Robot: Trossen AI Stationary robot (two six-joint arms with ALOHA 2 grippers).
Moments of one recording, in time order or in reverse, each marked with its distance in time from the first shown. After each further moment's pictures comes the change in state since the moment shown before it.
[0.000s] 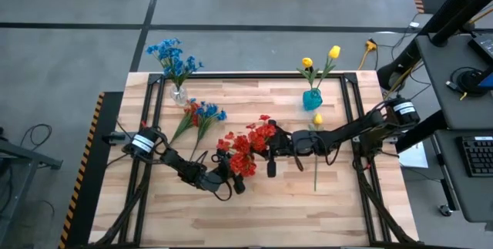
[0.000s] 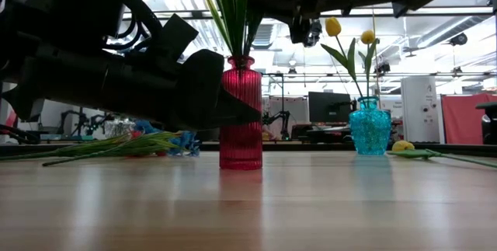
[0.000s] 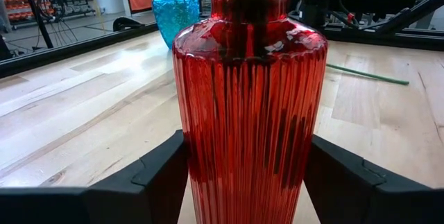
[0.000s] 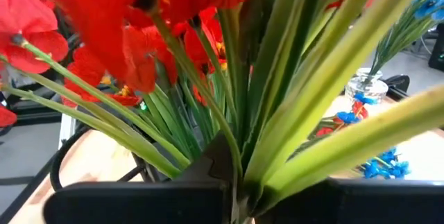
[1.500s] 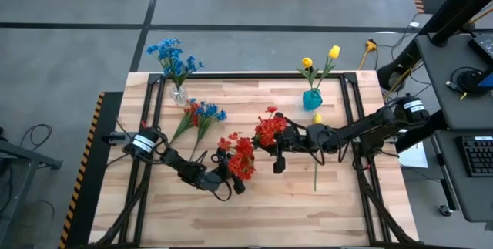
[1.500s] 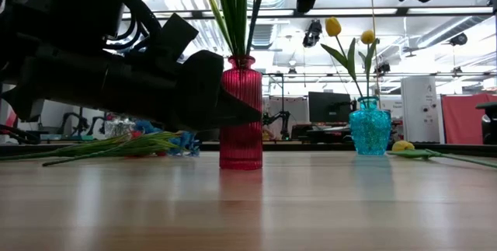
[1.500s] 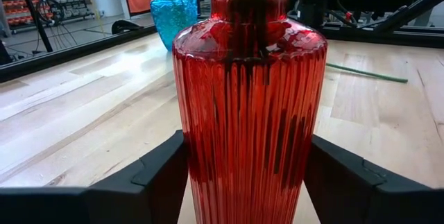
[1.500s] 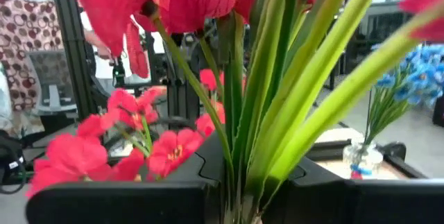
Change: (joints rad) left arm 0.000 0.001 -0.001 0.032 0.001 0.040; right arm 0.003 -0.102 -0.035 0.162 -0.009 -0.072
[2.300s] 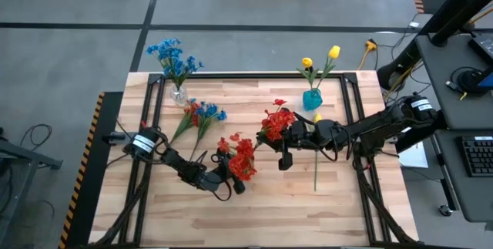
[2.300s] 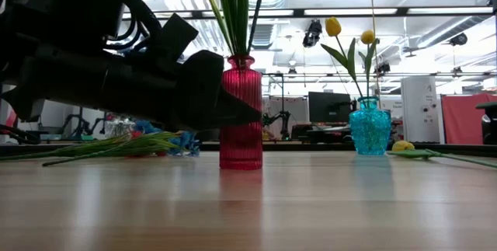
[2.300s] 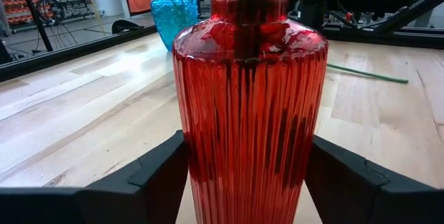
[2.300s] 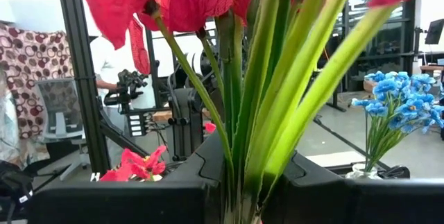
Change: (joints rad) left arm 0.000 0.000 0.000 0.009 0.000 0.001; right arm 0.000 -0.088 0.000 0.002 0.000 0.016
